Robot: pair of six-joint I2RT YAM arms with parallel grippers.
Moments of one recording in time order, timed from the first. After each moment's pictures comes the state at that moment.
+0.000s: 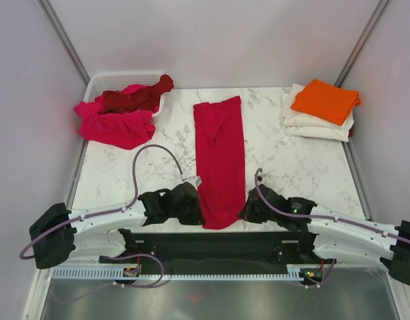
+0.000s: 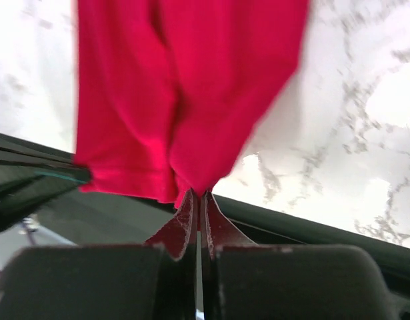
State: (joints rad) left arm -1.07 1.14 0.54 -0.31 0.03 -0.96; right arm 1.04 0.92 0.49 -0.47 0.16 1.11
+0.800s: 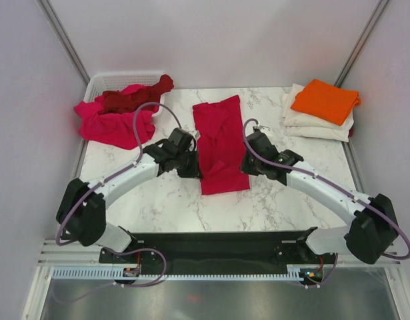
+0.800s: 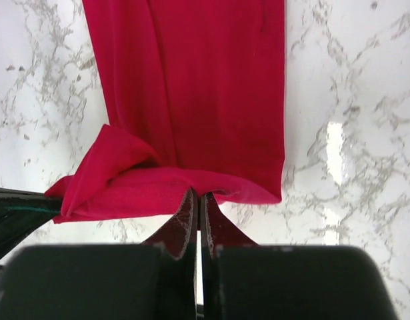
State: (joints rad) left arm -0.65 1.45 1.03 -0.53 0.19 -0.56; right arm 0.68 1.30 0.99 -0.55 0.22 0.79
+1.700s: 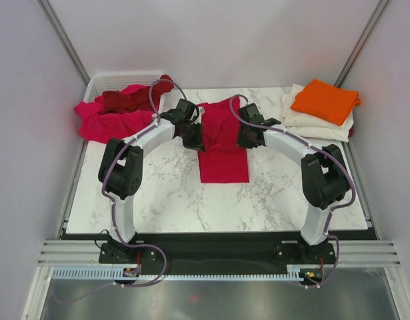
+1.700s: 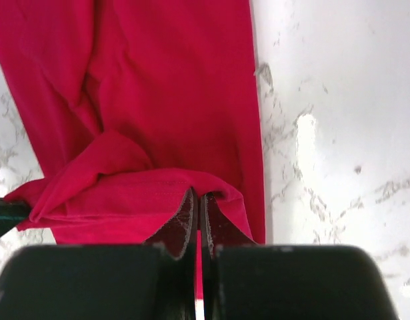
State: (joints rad) left arm -0.45 1.99 1.53 -0.58 0.30 -0.35; right arm 0.46 1.83 1.36 -0.49 0.14 0.59
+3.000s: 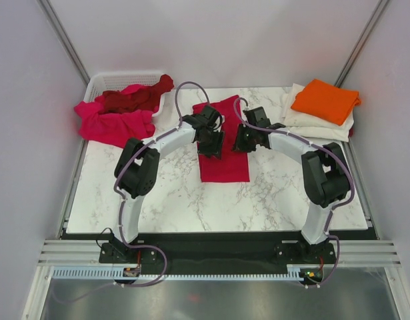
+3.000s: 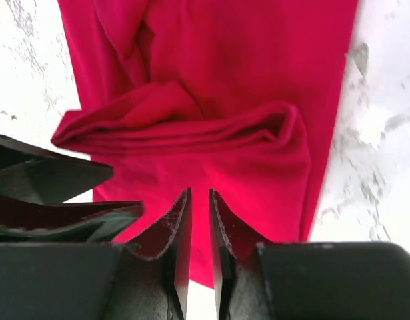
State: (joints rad) left arm -0.62 2.10 1.67 -0.68 0.16 -0.33; right arm 0.39 1.84 1.26 -0.33 -0.20 0.53
